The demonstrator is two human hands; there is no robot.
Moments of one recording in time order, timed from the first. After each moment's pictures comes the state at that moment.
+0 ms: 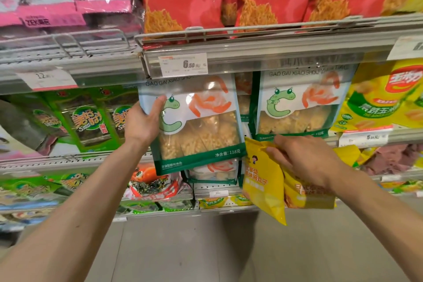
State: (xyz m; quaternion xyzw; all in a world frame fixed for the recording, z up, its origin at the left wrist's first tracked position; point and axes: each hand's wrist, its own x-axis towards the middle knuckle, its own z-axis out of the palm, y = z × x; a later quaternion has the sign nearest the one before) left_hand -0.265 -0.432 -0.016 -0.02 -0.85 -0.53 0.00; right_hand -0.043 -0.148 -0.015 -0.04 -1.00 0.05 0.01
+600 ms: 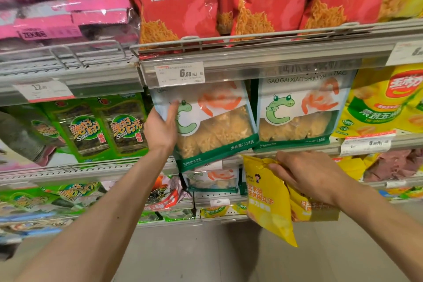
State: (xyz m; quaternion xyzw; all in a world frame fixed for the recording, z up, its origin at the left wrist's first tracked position) left_hand -0.261 -0.382 -0.034 0.00 -0.85 -0.53 0.08; right_hand -0.035 -0.144 -0.026 -0.01 -1.00 0.02 -0.01
